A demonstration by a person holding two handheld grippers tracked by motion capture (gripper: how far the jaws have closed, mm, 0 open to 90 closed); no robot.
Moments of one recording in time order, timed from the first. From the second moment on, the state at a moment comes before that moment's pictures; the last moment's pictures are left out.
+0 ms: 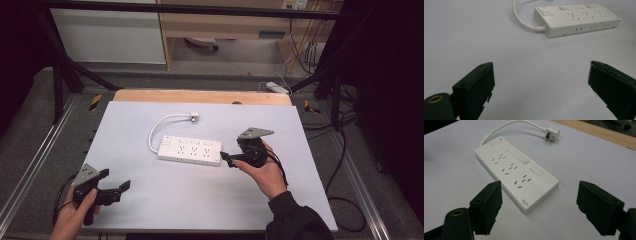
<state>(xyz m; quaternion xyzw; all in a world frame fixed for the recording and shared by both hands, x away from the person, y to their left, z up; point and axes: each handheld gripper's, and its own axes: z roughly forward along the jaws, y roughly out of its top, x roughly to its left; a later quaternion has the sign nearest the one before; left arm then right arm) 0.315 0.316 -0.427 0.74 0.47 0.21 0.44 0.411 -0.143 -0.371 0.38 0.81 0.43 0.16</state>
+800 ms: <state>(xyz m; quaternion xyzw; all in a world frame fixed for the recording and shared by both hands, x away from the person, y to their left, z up) 0.316 0.317 -0.428 0.74 0.47 0.21 0.44 0.436 -0.114 -0.367 0.35 0.81 0.45 0.17</state>
